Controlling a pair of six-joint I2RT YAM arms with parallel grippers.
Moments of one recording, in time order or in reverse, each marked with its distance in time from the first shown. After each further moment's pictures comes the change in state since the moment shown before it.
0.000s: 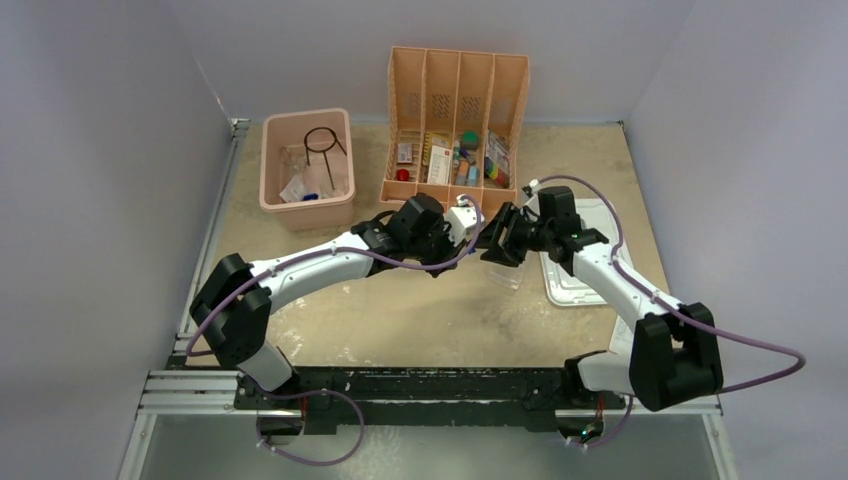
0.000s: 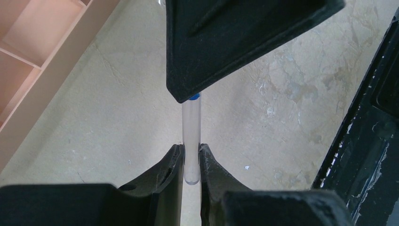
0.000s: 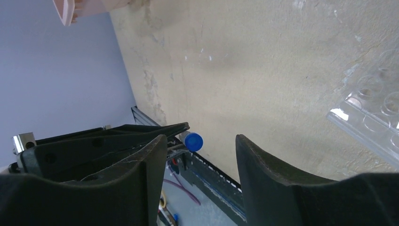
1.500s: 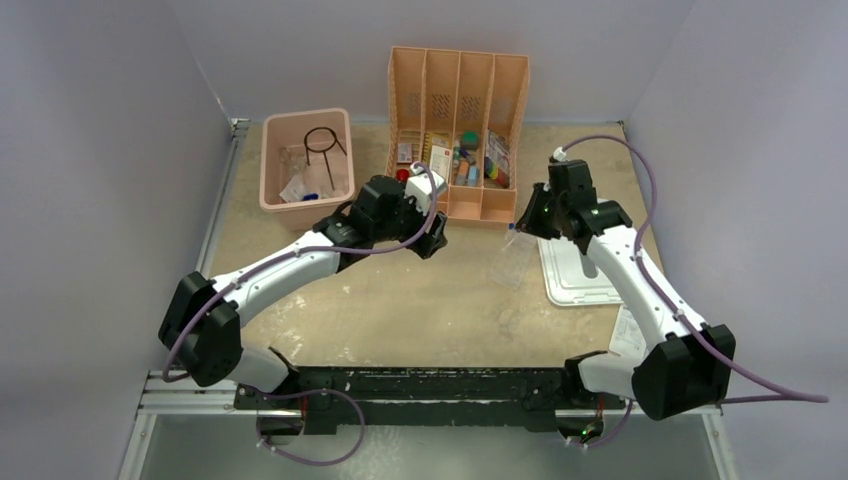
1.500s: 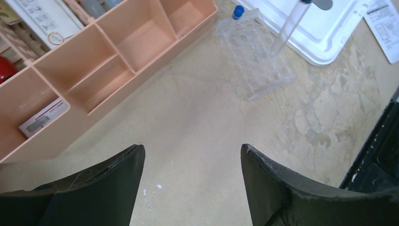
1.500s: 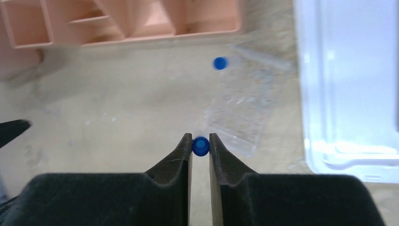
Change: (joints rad) left arm 0.138 -0.148 -0.077 0.120 -0.013 -0.097; right arm -0.004 -0.024 0.299 -0.406 0.510 -0.308
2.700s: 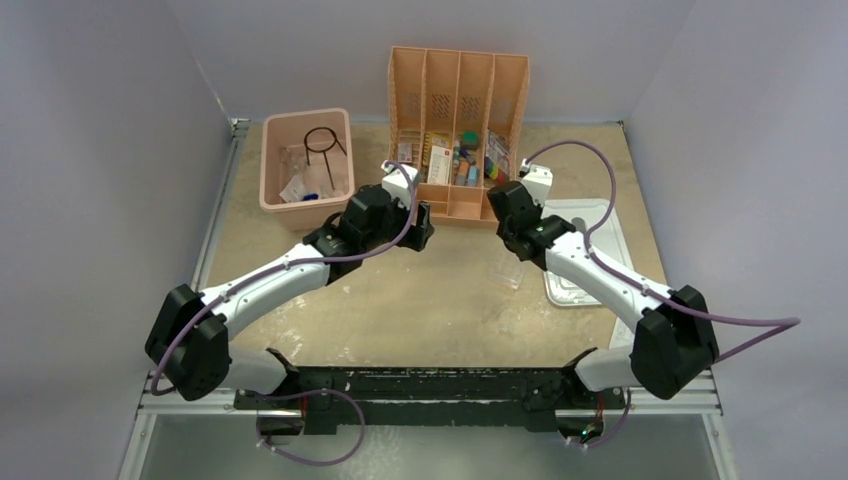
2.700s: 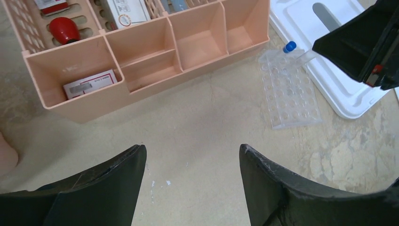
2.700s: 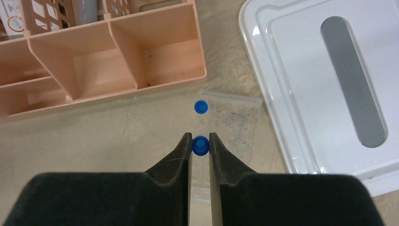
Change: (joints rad) left arm 0.023 -0.078 -0.119 0.101 -0.235 -0.200; right arm 0.308 0.102 -0.100 0.210 0.703 0.076
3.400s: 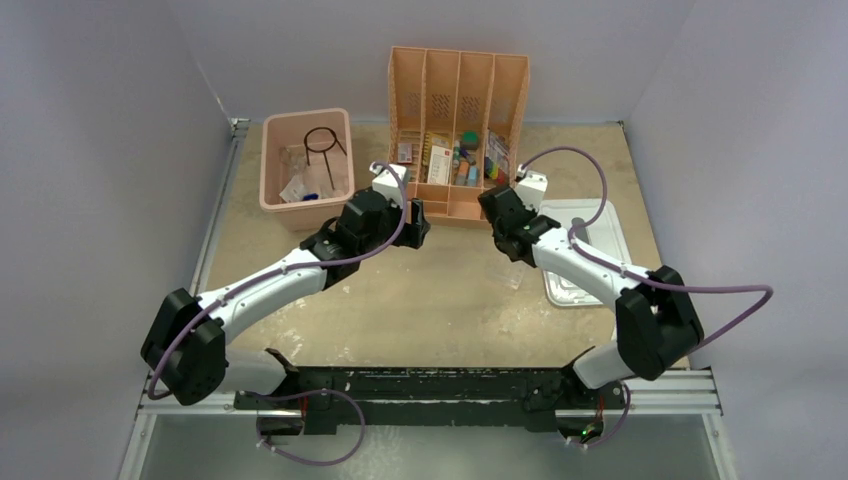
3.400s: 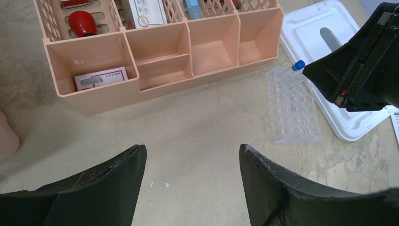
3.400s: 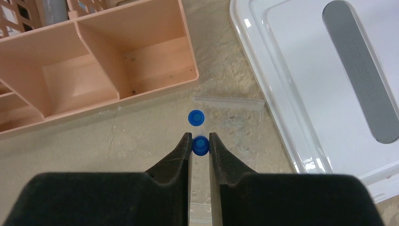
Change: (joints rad) left arm 0.005 -0.038 -0.055 0.071 -0.090 -0.105; right arm 0.006 0.104 -0.013 0.053 0.068 0.083
